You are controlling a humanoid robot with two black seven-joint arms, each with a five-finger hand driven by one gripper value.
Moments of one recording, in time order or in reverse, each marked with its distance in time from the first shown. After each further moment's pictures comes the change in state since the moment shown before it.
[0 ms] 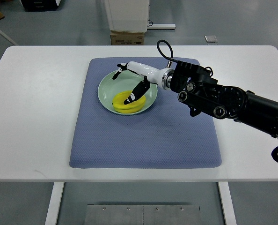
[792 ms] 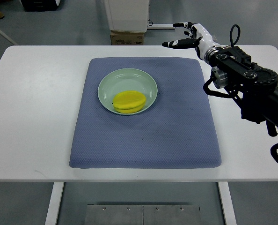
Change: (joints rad) left arm 0.000 0.000 0.000 0.000 0.000 0.000 0.000; right arm -0.047 -0.019 0.246 -0.324 0.602 -0.213 0.005
